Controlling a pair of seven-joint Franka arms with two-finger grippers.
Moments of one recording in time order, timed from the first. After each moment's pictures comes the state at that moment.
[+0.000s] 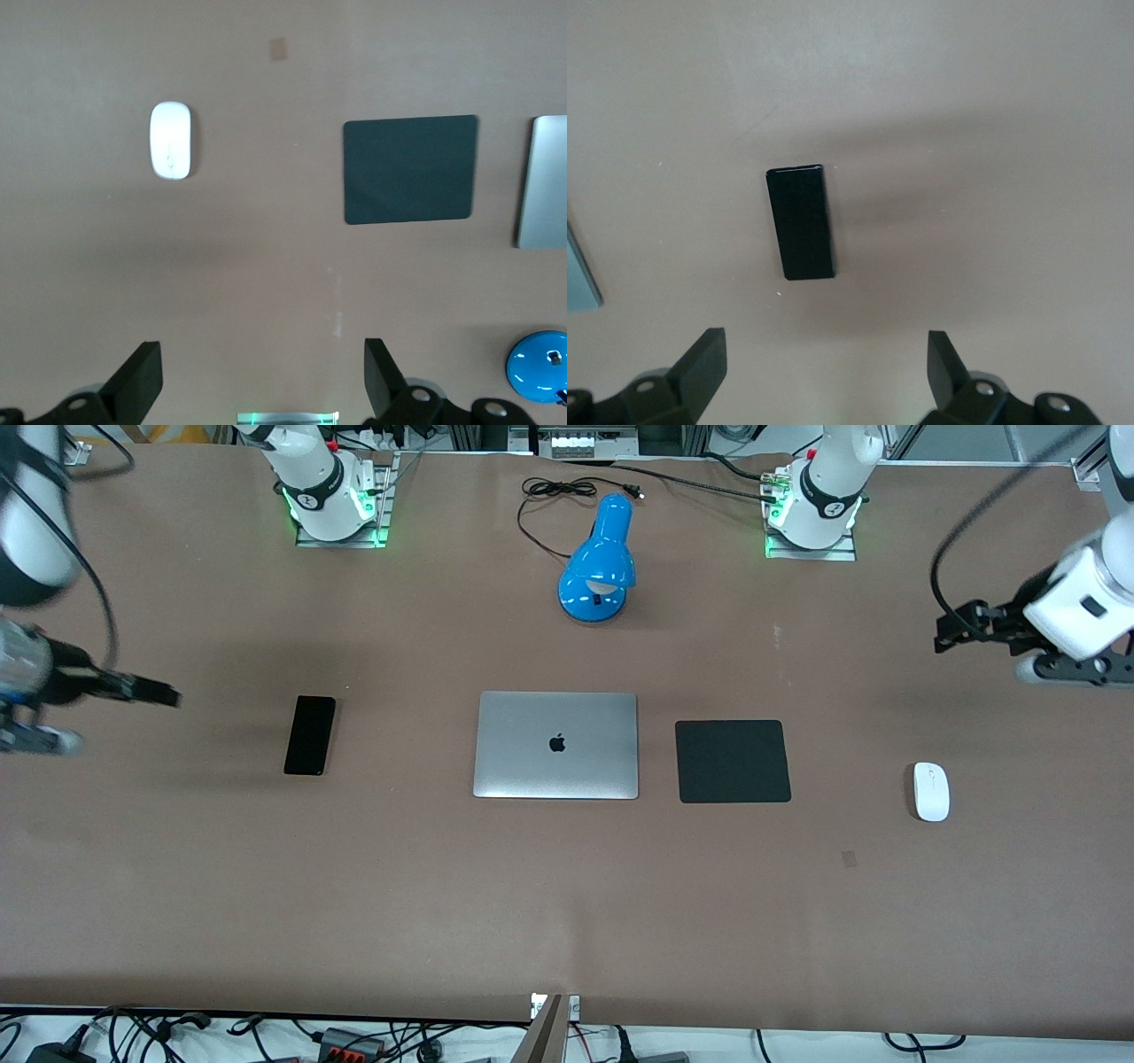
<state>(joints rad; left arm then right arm) 0.03 0.06 -0.02 -1.64 0.00 1.52 0.00 -0.06 0.27 -0.02 -1.62 0.03 1.65 0.09</state>
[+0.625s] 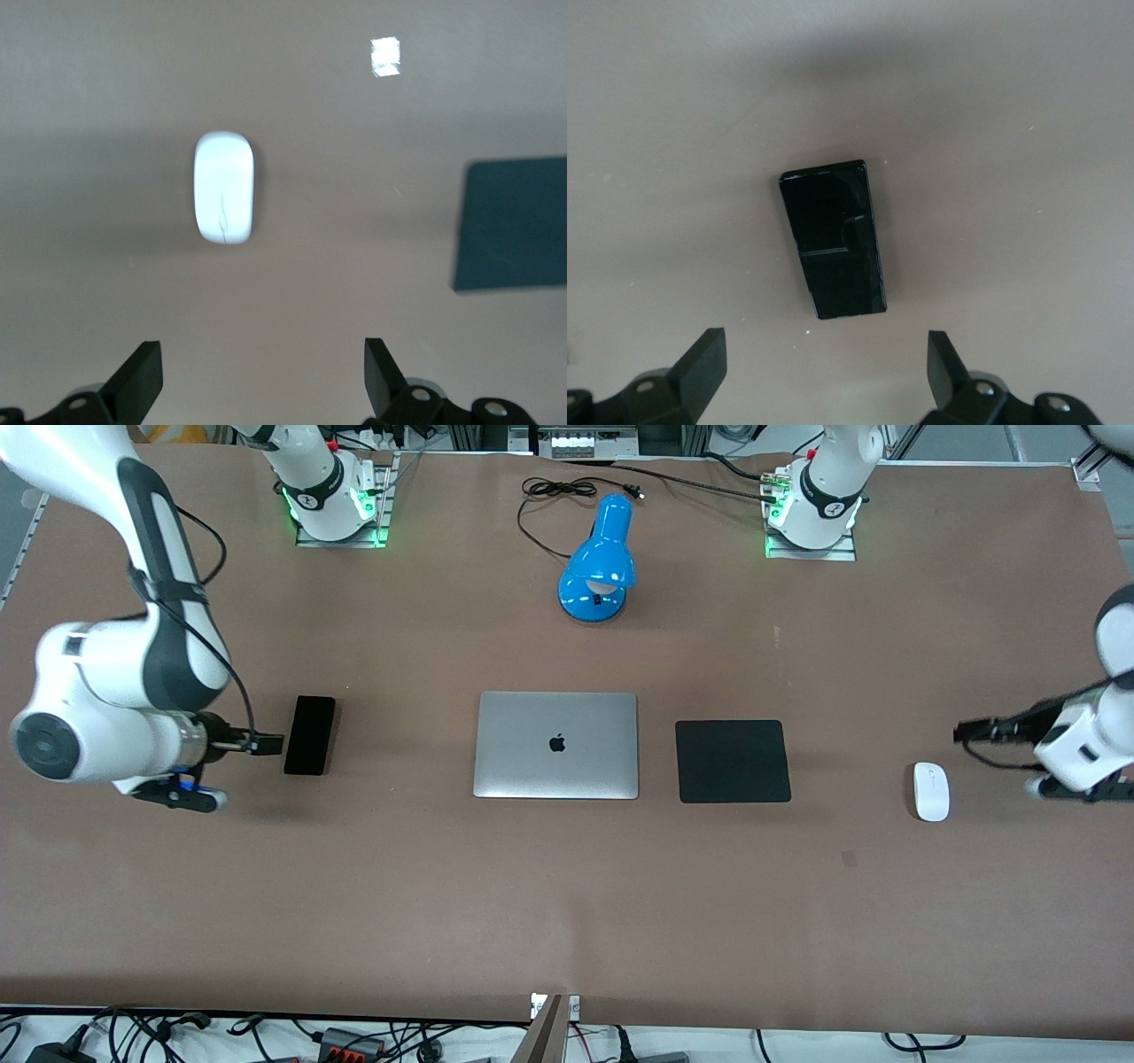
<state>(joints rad) 0.19 0.39 -0.01 -1.63 0.02 1.83 0.21 0.04 0.49 -0.02 -1.65 0.03 1.76 0.23</state>
